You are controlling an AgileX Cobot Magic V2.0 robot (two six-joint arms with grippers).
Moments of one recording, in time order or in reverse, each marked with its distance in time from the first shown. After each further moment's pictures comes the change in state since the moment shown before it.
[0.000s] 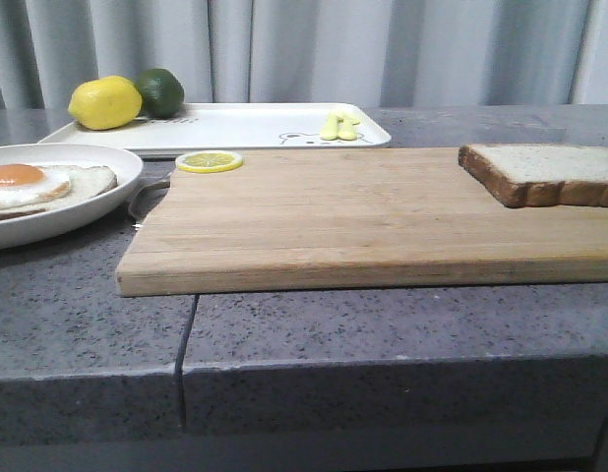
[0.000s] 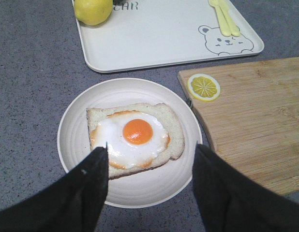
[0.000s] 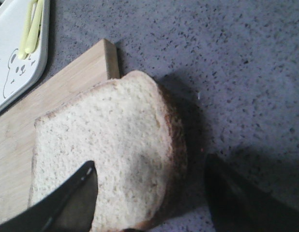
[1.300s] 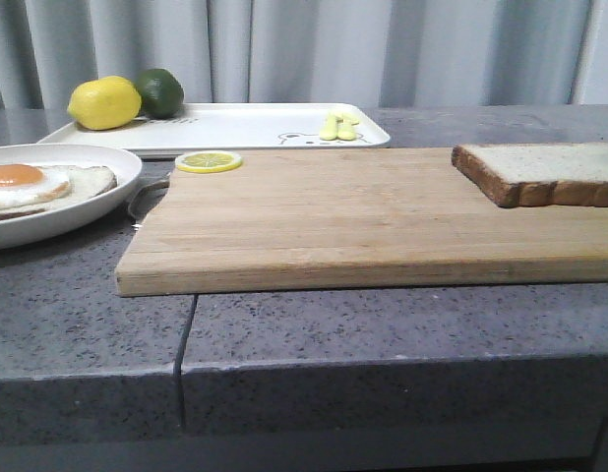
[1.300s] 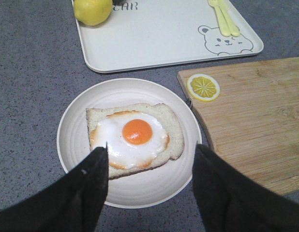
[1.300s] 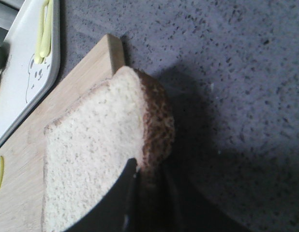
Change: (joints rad) left arm 0.000 0.000 0.000 0.000 0.000 0.000; right arm -0.006 0.100 0.000 0.123 0.097 -0.048
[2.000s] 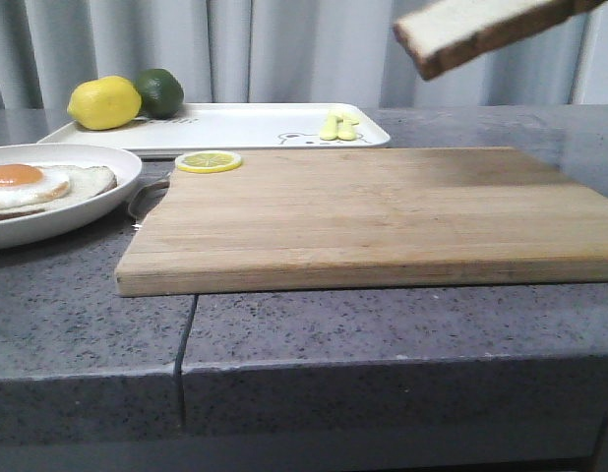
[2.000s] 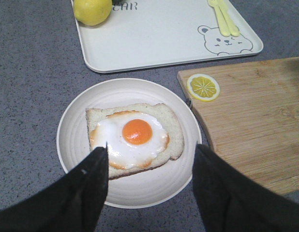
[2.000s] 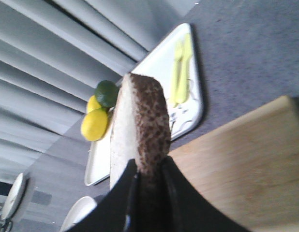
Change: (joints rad) left arm 0.000 0.000 0.000 0.000 0.000 0.000; right arm 0.289 -0.268 -0.105 0.174 -0.153 0.148
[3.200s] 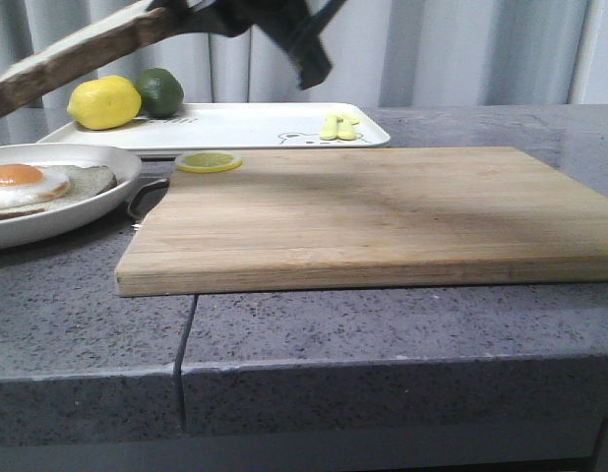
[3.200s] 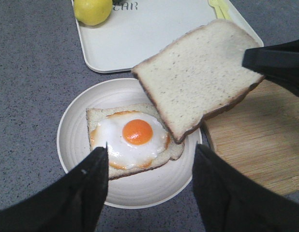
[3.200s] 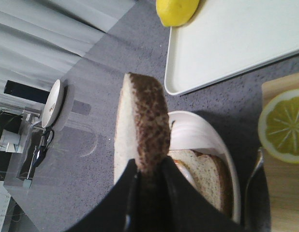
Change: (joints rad) left arm 0.000 0.000 0.000 0.000 0.000 0.000; right arm 0.799 0.489 -0.500 0.094 -0.435 0.153
